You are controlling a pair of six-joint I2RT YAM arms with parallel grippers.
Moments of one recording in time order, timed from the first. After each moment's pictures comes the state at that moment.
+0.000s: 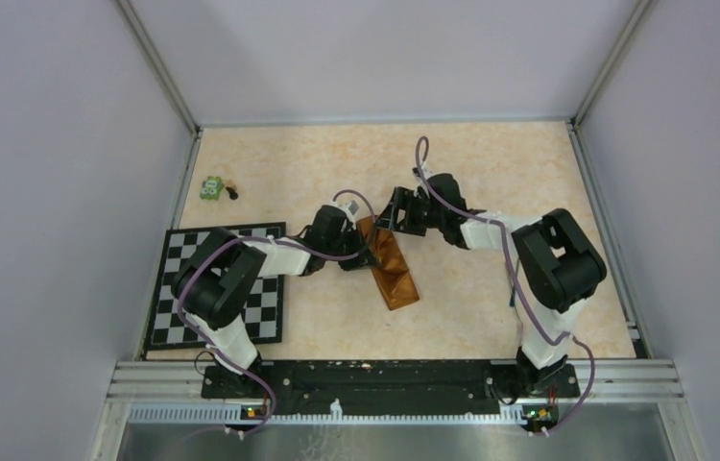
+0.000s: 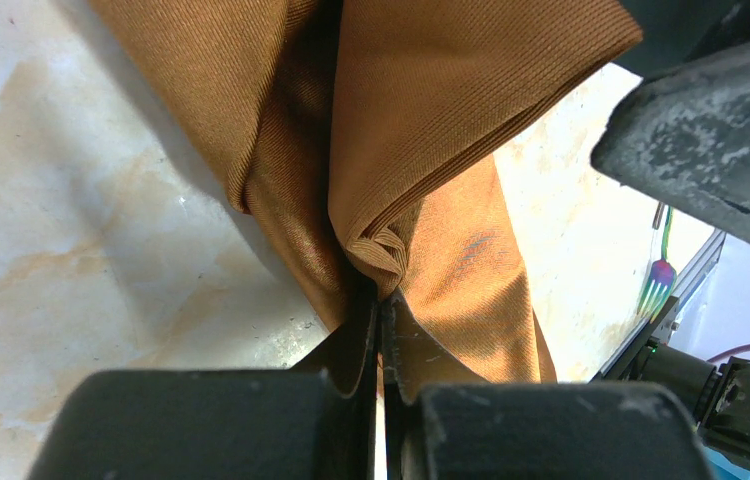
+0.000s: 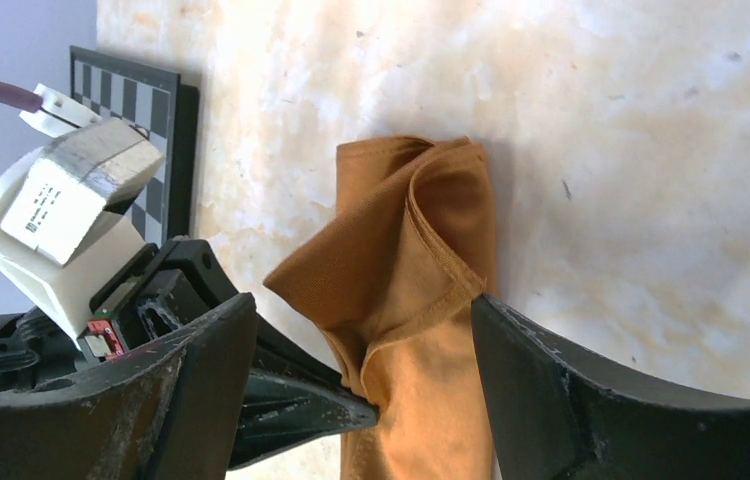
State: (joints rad) left arm -0.58 1.74 0.76 0.24 0.38 -0.77; right arm 0.51 1.80 0.95 0.27 -0.39 0.68
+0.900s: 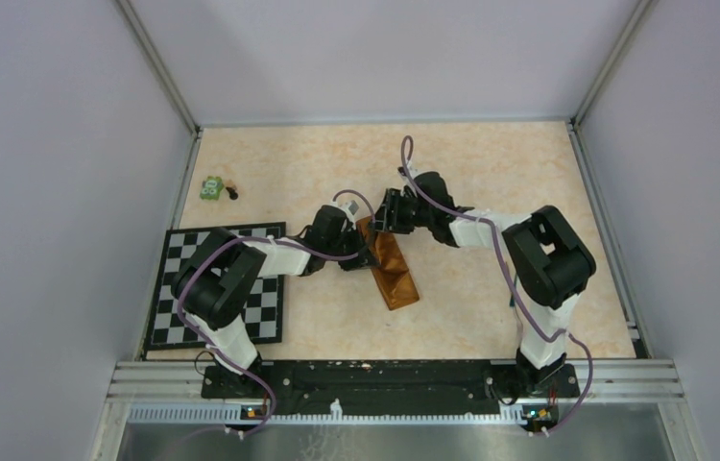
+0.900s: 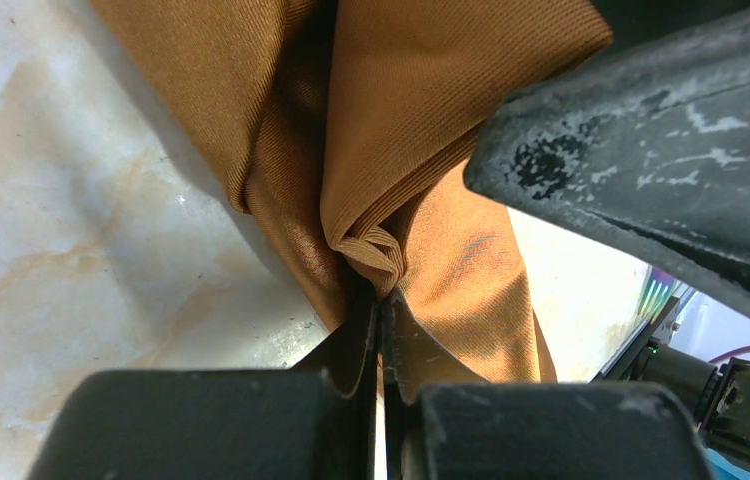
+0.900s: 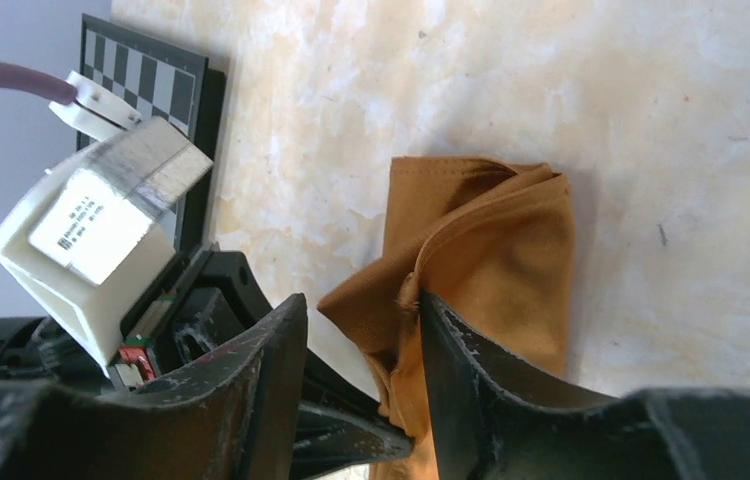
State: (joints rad) left arm -0.58 1.74 0.76 0.24 0.37 -0.77; right arm 0.56 1.87 1.02 0.29 -0.42 0.65
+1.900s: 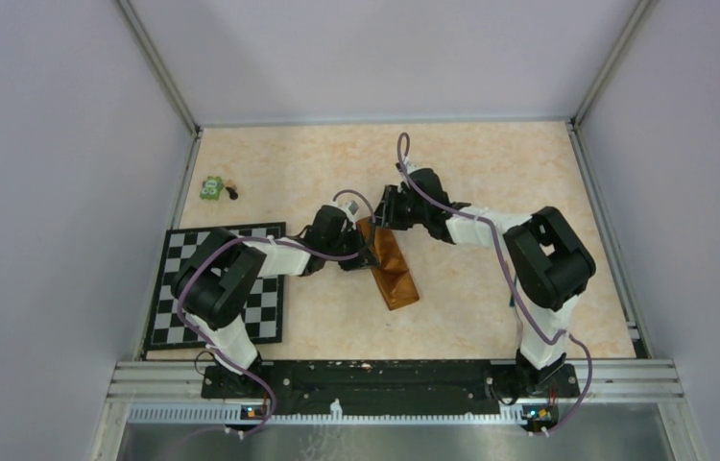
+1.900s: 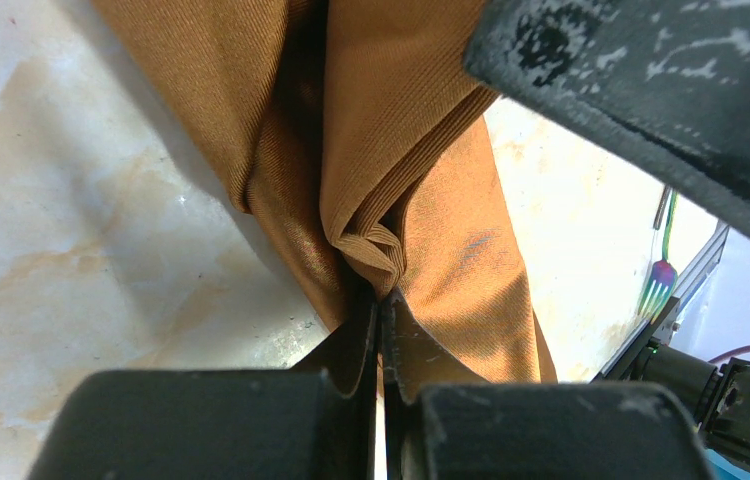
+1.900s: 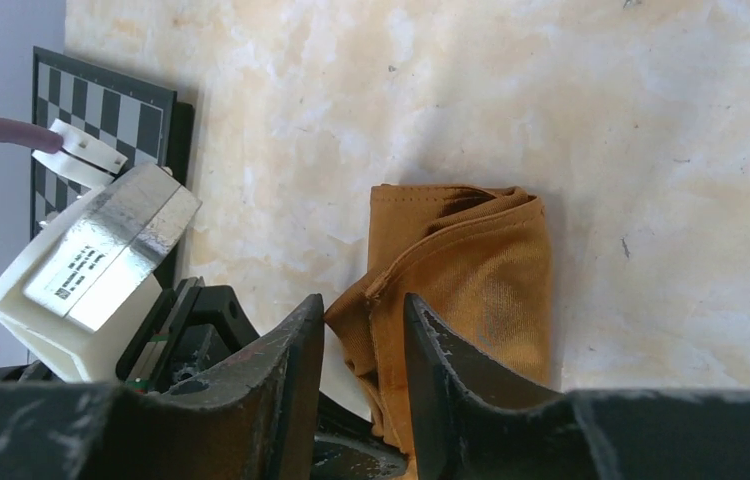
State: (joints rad) left arm -0.58 1.74 0.76 0.24 0.37 -0.77; right arm 0.60 1.86 1.09 0.18 -0.28 0.63
